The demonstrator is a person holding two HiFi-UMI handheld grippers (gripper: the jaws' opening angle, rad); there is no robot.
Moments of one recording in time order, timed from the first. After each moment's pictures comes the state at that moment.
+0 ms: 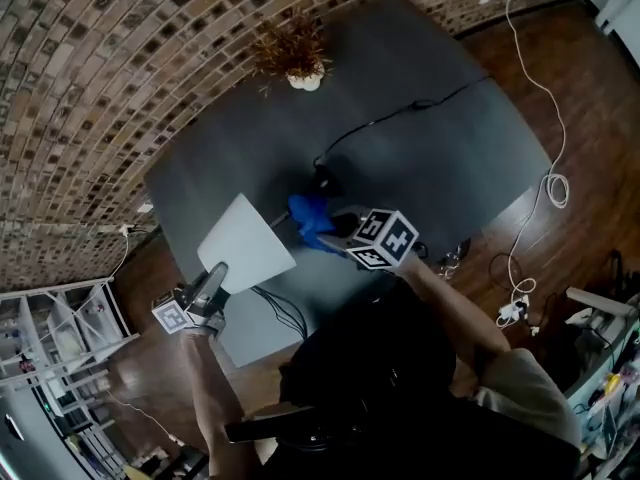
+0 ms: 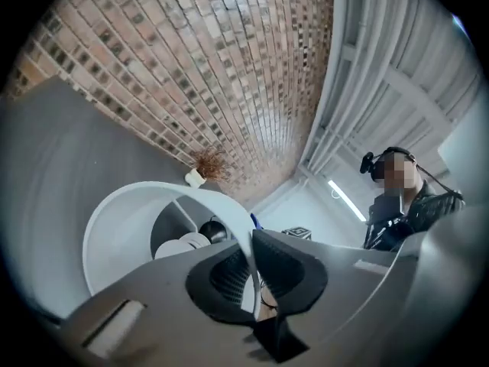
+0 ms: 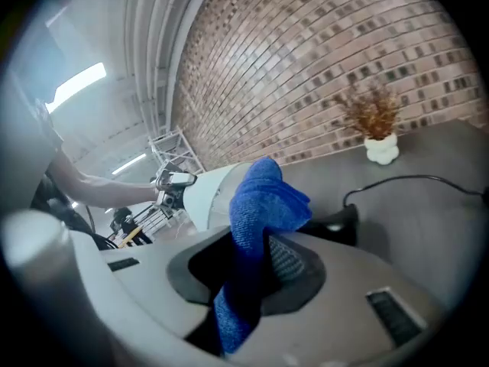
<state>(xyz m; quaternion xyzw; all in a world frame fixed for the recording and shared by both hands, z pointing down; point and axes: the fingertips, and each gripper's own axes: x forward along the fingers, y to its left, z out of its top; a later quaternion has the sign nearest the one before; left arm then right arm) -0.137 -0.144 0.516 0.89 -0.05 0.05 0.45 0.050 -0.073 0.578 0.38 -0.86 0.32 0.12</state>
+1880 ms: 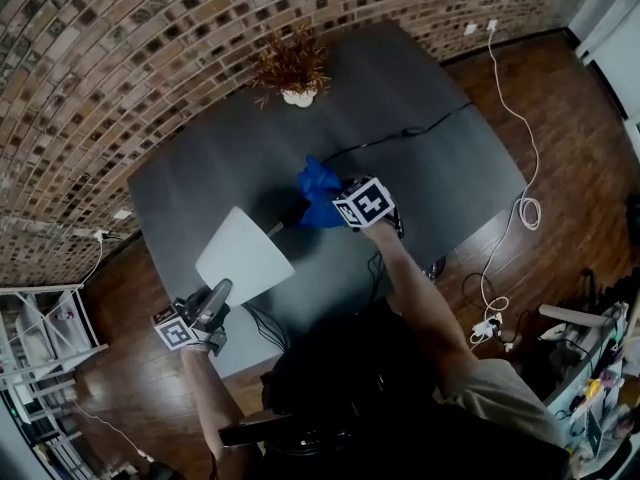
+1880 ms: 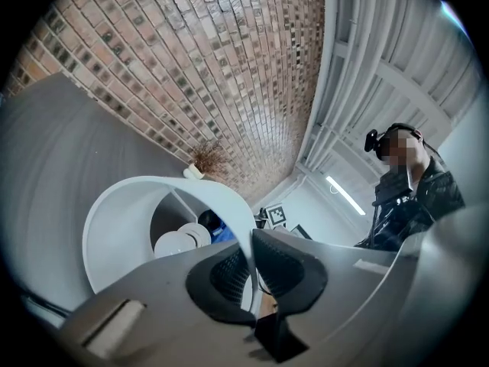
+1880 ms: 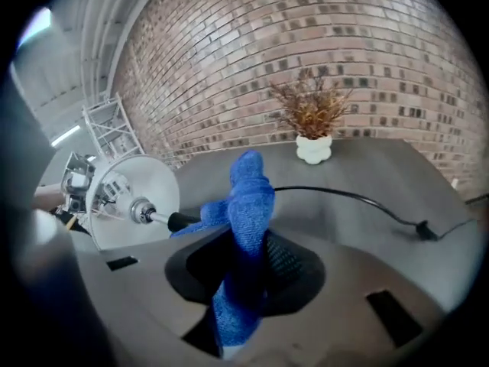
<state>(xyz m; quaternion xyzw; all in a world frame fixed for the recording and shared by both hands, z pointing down) -0.133 -0.110 0.533 0.90 -0.04 0.04 0.43 0.168 -0.141 0.650 0.55 -0.72 0.34 0.26</state>
